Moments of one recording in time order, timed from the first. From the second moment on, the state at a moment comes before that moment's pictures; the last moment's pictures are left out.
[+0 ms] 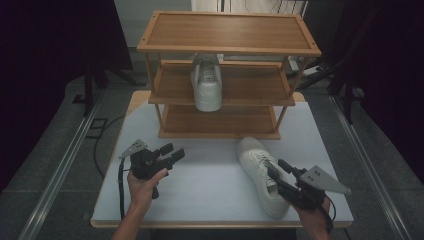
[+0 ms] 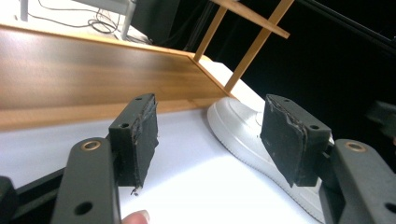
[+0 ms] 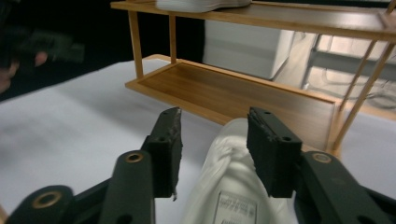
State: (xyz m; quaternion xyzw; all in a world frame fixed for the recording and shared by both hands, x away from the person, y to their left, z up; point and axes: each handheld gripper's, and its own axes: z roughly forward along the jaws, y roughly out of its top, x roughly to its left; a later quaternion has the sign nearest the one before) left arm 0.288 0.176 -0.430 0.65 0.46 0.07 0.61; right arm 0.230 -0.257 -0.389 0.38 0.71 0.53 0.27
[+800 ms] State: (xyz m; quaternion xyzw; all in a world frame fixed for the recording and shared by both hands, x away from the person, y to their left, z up) left arm 0.284 0.187 -0.453 0.63 0.49 0.06 0.60; right arm 0.282 -0.272 -0.442 0.43 0.74 0.47 0.24
